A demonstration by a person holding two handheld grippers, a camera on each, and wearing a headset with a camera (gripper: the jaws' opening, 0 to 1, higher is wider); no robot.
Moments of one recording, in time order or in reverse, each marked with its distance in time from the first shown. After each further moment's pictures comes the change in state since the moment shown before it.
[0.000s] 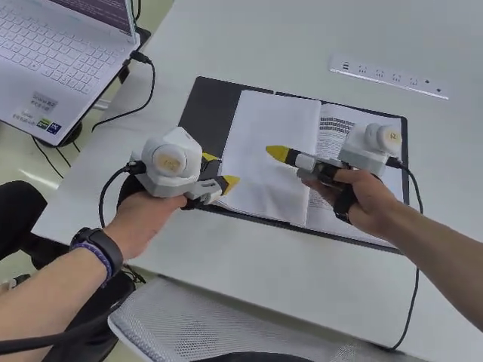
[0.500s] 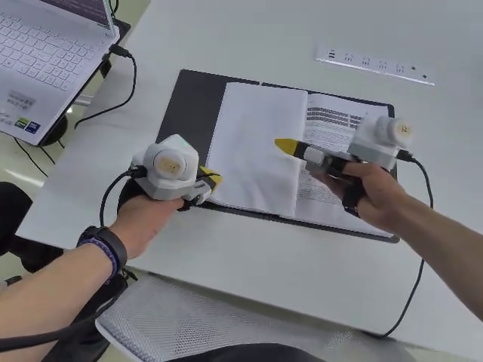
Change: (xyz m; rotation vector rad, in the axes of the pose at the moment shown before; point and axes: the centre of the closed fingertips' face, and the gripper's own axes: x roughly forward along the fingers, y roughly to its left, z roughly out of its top) left arm 0.025 -0.002 -0.038 -0.044 0.088 -0.011; right arm -0.024 -0.021 0.006 -0.015 -0.026 -0.042
